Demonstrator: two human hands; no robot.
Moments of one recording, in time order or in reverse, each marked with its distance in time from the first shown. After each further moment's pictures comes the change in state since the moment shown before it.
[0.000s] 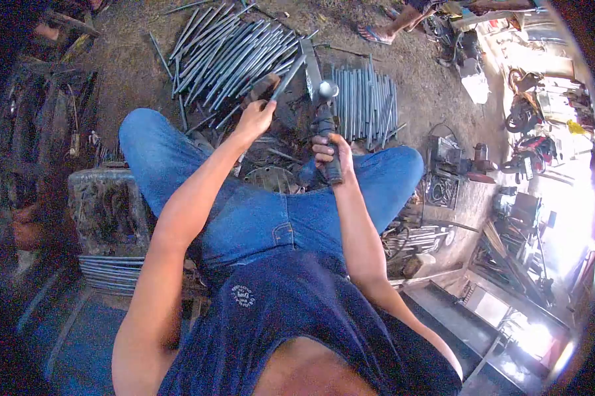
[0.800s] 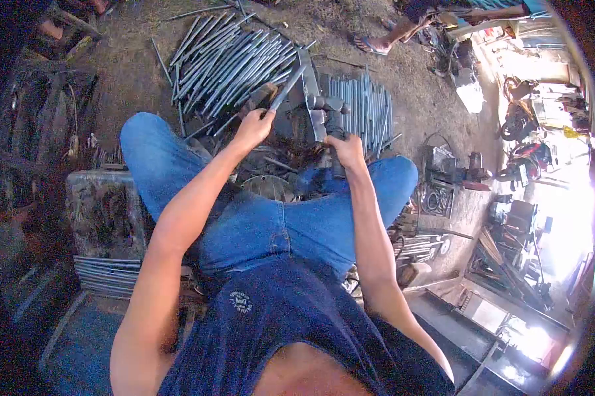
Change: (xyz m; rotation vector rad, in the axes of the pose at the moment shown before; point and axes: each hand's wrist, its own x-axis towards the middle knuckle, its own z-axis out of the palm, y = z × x) left_hand 0.005 -0.008 0.007 0.032 0.032 0.057; right_hand -0.003 -0.008 0.066 -1.673 0.869 -0.480
